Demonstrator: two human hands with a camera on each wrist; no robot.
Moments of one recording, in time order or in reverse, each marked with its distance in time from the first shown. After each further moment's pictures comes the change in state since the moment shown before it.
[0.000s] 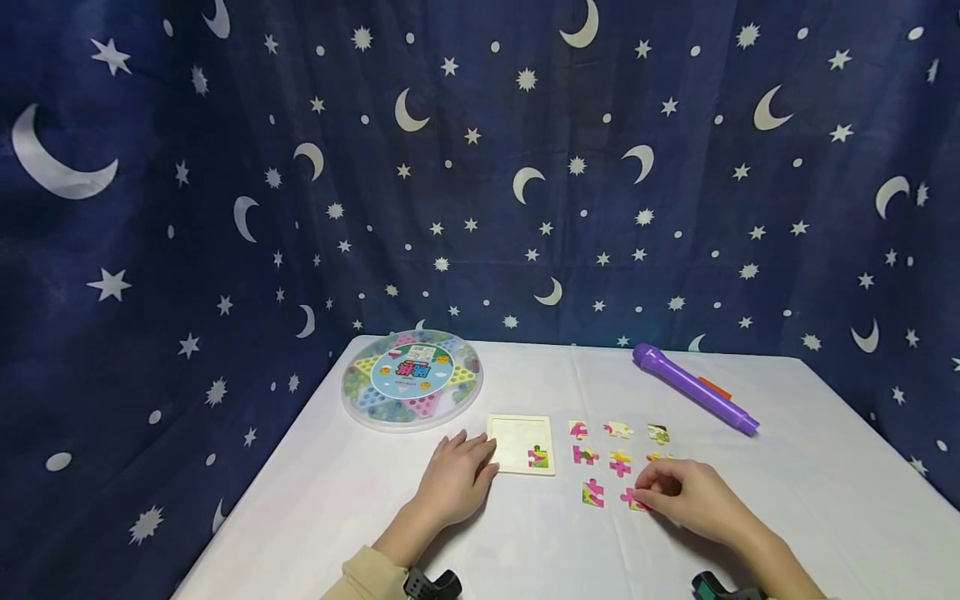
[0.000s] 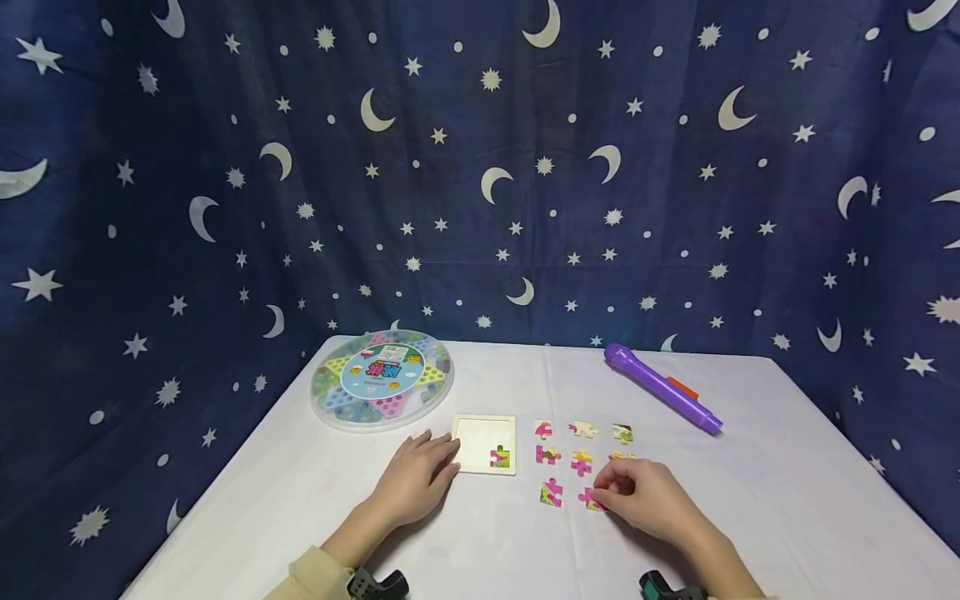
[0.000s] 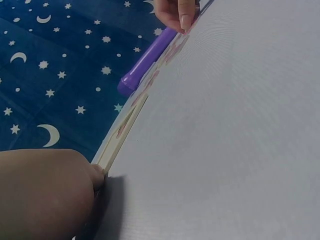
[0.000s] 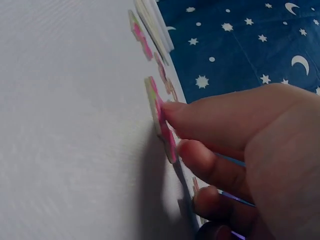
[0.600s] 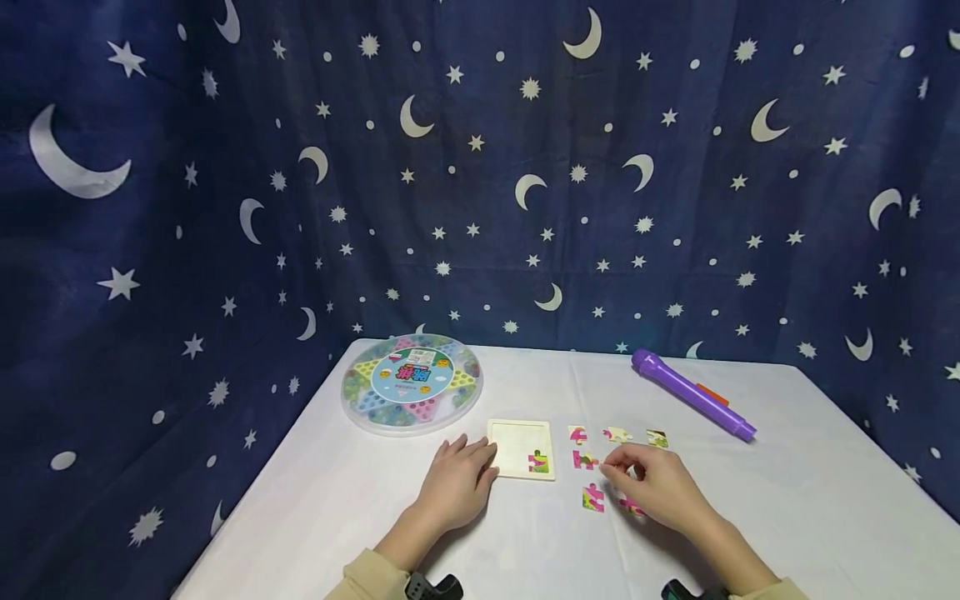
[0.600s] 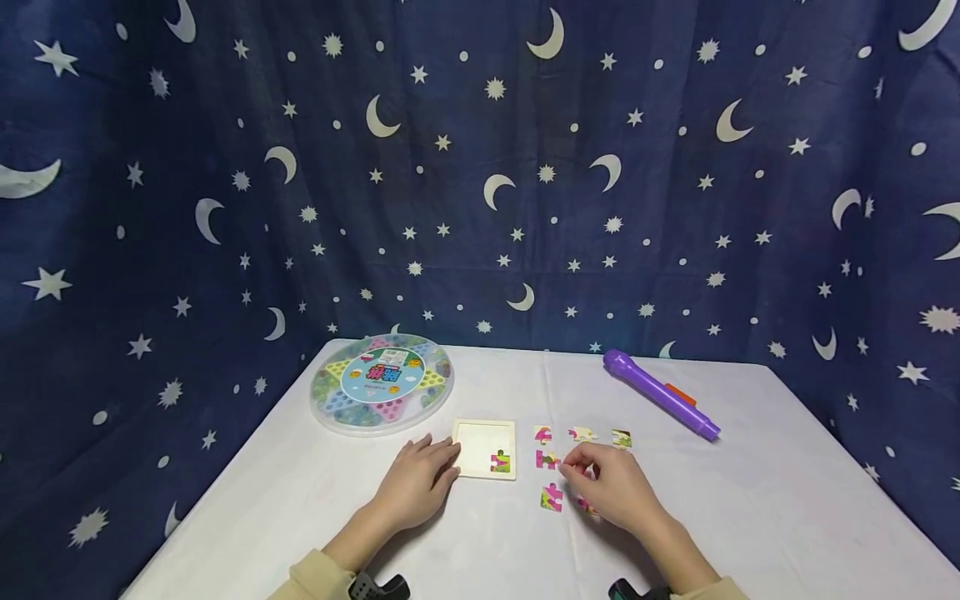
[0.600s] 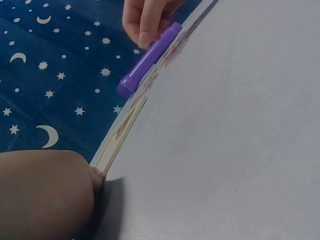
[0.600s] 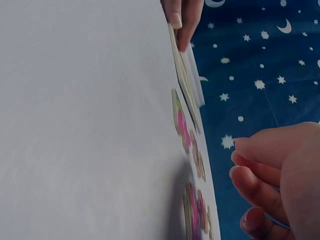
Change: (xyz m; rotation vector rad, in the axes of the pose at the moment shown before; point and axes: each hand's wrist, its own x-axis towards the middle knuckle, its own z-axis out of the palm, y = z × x) left_hand -0.001 0.002 -0.001 -0.006 -0.004 -0.009; right_hand 0.020 -0.031 0.022 -0.014 0.235 -0.223
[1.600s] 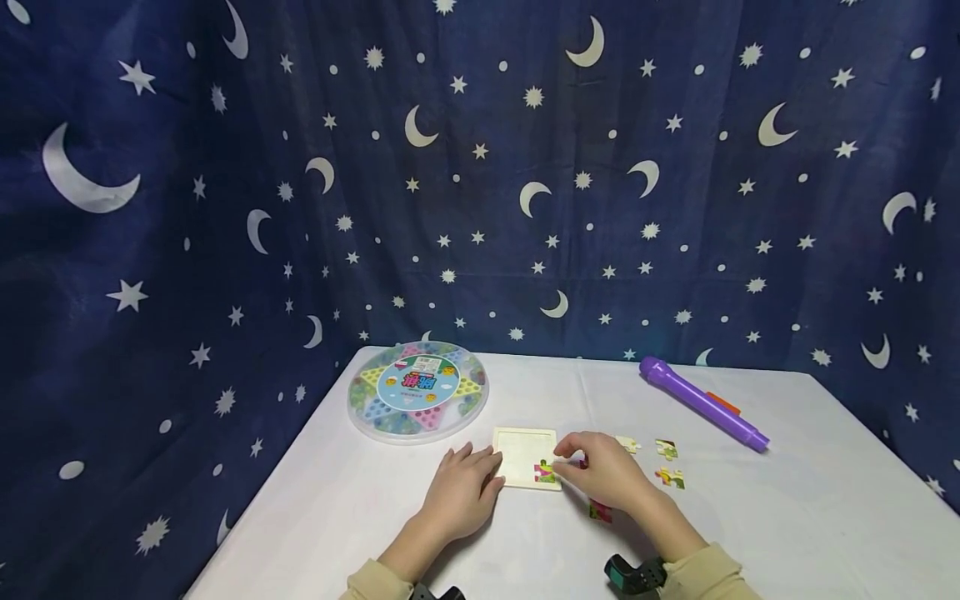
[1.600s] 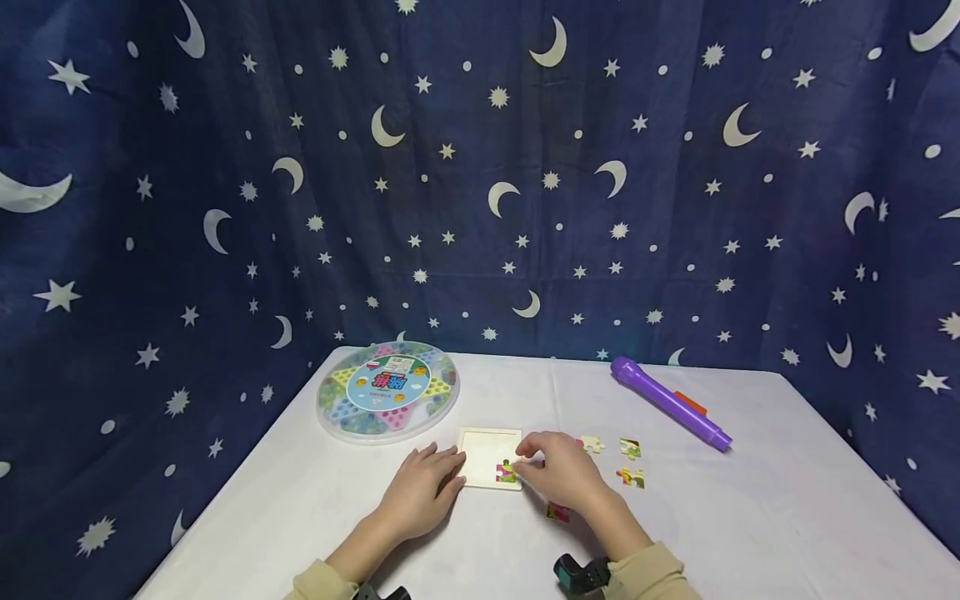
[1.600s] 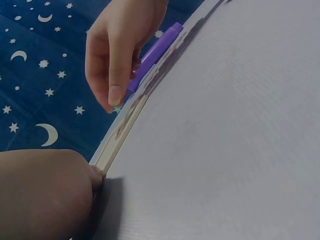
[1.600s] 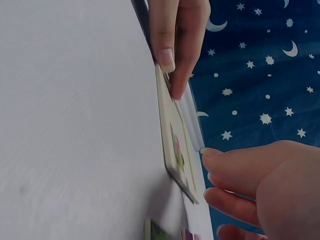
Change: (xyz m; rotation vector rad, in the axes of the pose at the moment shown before) left_hand 0.001 -0.003 0.005 0.009 0.006 0.005; right_hand 0.051 -0.041 0.043 -0.029 -0.159 -0.026
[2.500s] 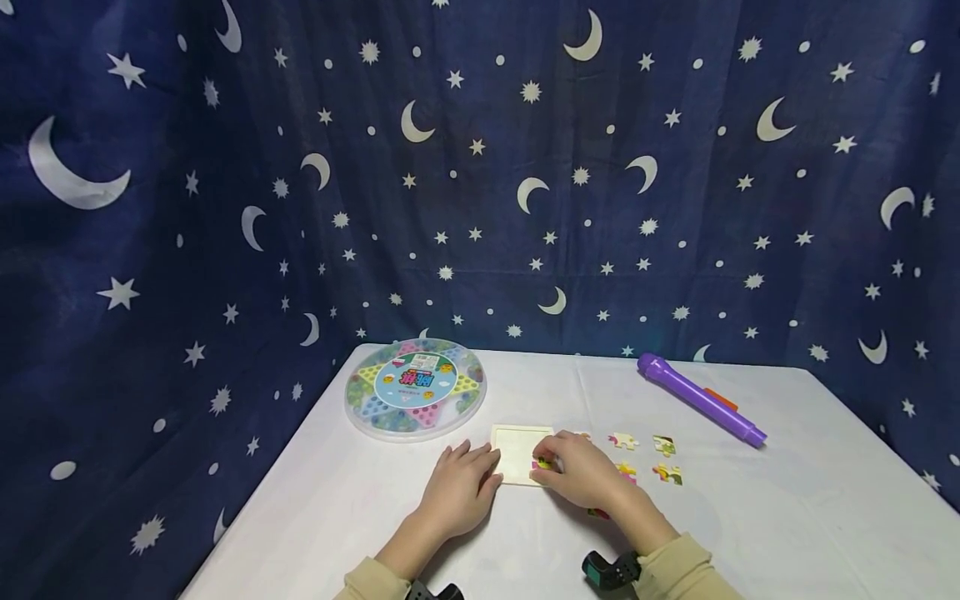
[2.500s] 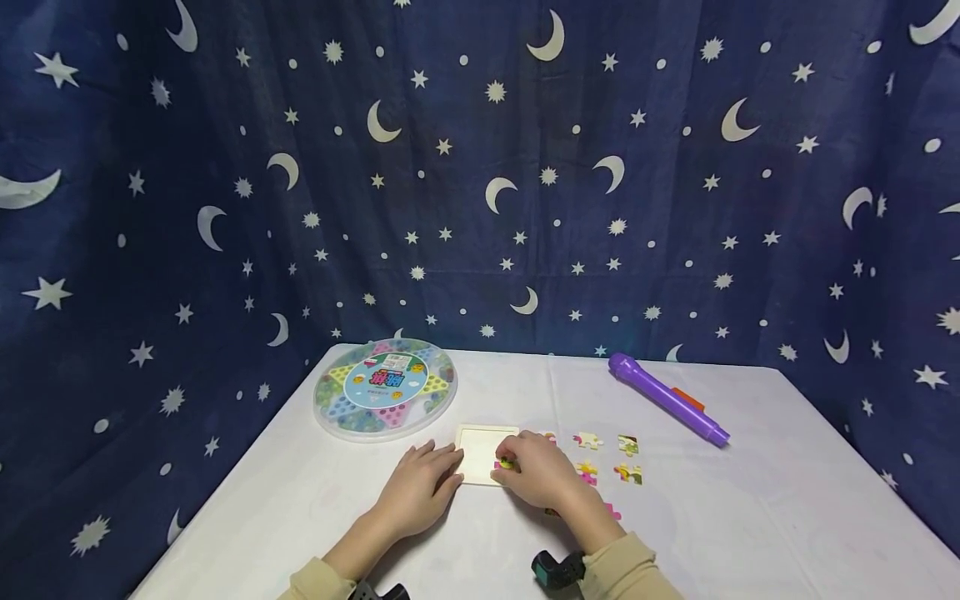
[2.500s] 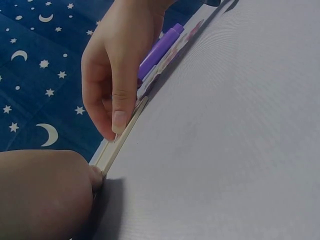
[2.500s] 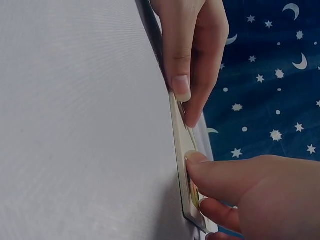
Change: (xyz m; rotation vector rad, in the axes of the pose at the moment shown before) left_hand 0.001 0.002 -0.004 0.000 0.004 0.011; right_hand 0.008 -0.014 0.017 -0.068 -0.090 -0.096
